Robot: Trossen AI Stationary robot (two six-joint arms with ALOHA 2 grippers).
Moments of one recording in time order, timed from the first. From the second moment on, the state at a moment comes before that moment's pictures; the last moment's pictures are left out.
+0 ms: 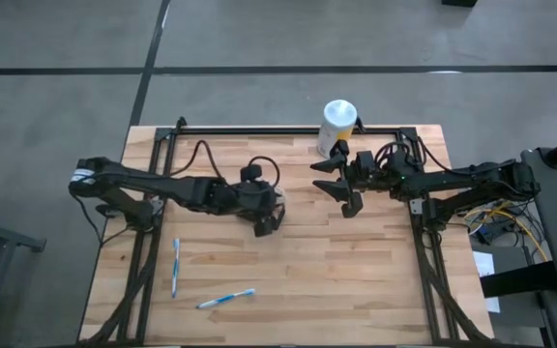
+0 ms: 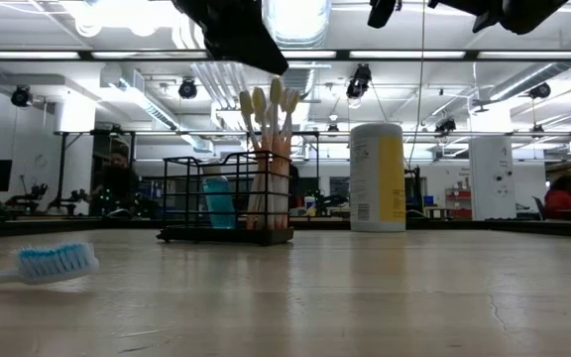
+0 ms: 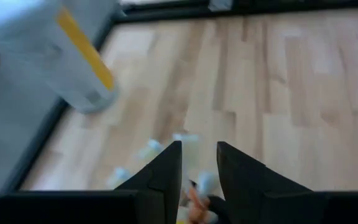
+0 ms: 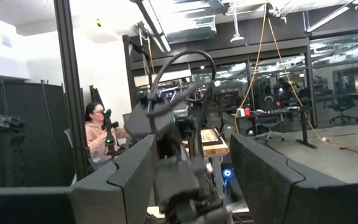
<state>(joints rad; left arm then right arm) -0.11 1.45 1.17 -0.32 -0.37 -0.05 -0.09 1.19 0.68 0.86 -0.15 0.21</state>
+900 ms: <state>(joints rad) -0.11 1.14 1.21 -0.23 -0.53 0.20 -0.09 1.19 0.68 0.73 -0.16 0.44</state>
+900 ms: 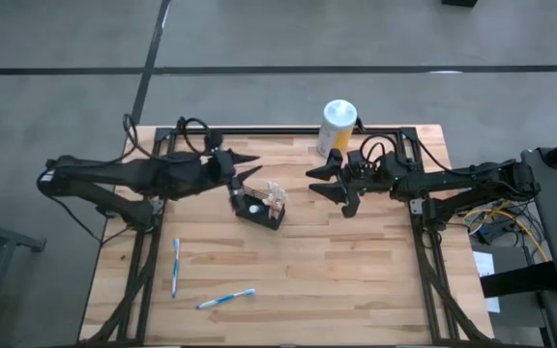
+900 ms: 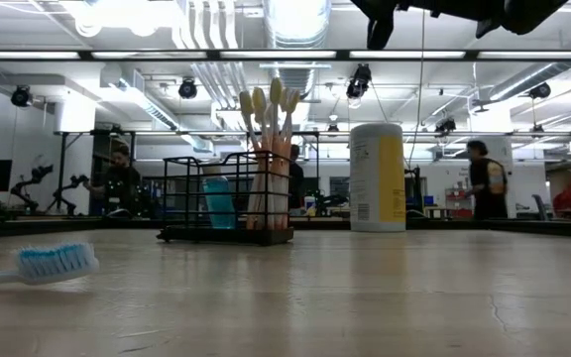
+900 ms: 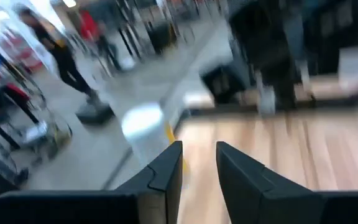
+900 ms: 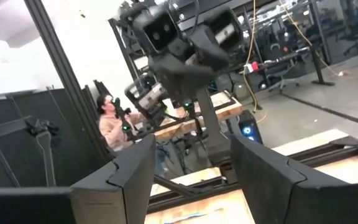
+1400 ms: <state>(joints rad) -0.11 1.19 1.08 -0.61 -0.40 0.04 -0.09 1.19 0.68 0.74 -0.13 0.39</state>
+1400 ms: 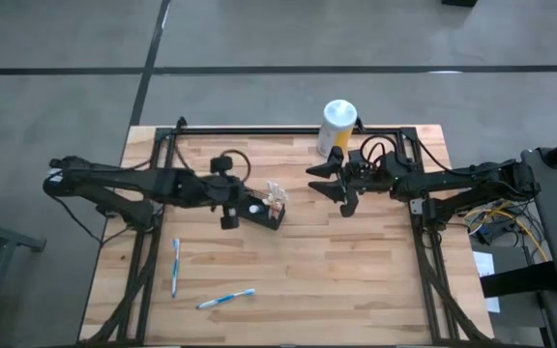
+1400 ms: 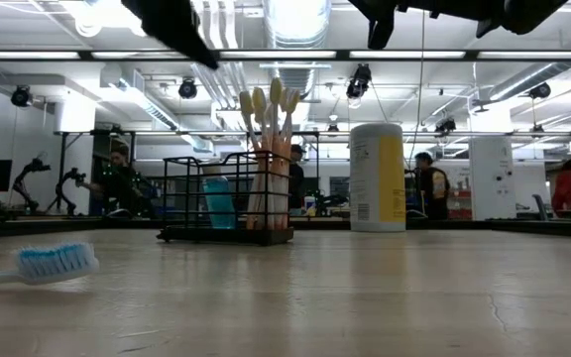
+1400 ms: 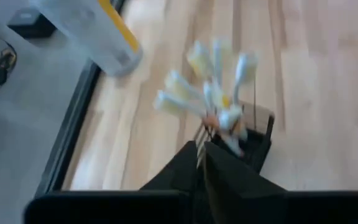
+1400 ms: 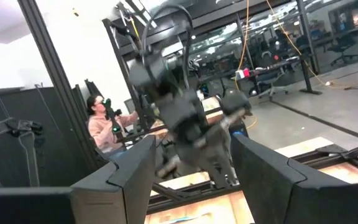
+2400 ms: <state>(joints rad) -0.09 1.36 0.99 -0.52 -0.30 -0.01 -0.09 1.19 0.68 0.73 -0.13 0.39</state>
